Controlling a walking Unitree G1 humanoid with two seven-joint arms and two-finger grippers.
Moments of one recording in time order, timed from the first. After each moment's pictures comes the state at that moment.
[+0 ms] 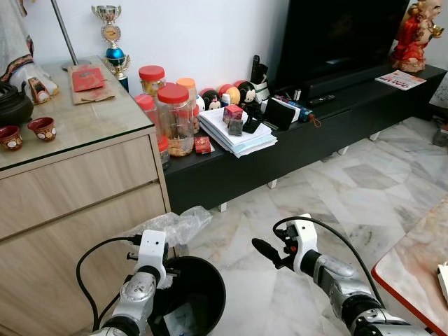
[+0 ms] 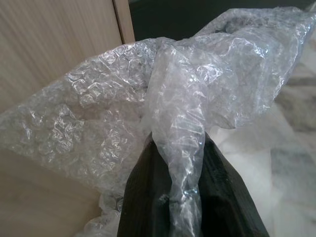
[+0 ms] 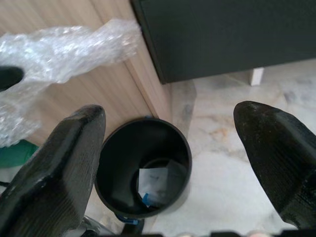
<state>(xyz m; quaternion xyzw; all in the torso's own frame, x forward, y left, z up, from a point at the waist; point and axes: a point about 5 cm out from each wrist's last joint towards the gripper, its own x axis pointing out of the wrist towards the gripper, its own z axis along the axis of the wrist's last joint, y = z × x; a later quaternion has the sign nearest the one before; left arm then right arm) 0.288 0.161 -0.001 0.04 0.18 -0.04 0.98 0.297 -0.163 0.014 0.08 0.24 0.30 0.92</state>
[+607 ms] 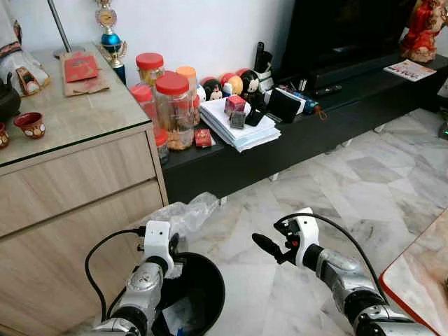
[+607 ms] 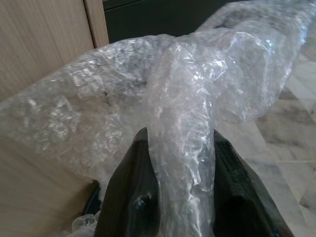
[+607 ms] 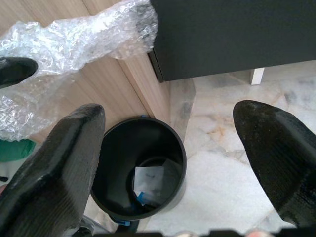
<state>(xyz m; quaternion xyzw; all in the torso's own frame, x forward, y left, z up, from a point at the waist) 0.297 0.150 0.007 -0.01 0.16 -0.05 0.98 0.301 -0.168 0.020 0.07 0.23 0.31 0.92</state>
